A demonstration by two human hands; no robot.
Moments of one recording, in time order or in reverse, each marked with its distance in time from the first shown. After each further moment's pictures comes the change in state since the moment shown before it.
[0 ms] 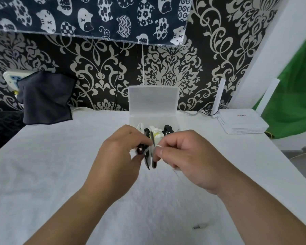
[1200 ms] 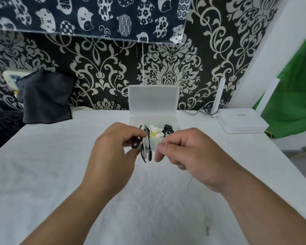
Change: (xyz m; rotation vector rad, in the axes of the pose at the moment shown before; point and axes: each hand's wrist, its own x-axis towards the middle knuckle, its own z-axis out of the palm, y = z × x) left_hand 0.001 0.000 -0.002 -0.085 0.069 -0.168; right_hand -0.001 0.003 -0.006 0.053 -0.020 0.000
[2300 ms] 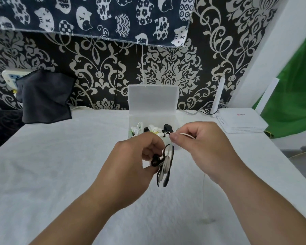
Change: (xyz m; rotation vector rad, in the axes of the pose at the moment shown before) left_hand -0.012 0.015 0.006 -0.114 -0.288 -0.004; right_hand 0.009 0.015 -0.009 -0.128 0.411 0.031
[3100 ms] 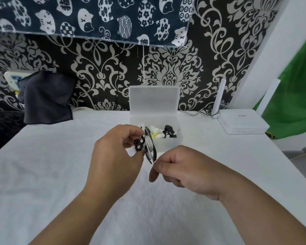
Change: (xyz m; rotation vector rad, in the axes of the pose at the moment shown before) left_hand 0.006 -0.011 -0.005 0.082 0.363 -0.080; right_hand -0.015 -0.002 0.012 0.001 -0.668 0.189
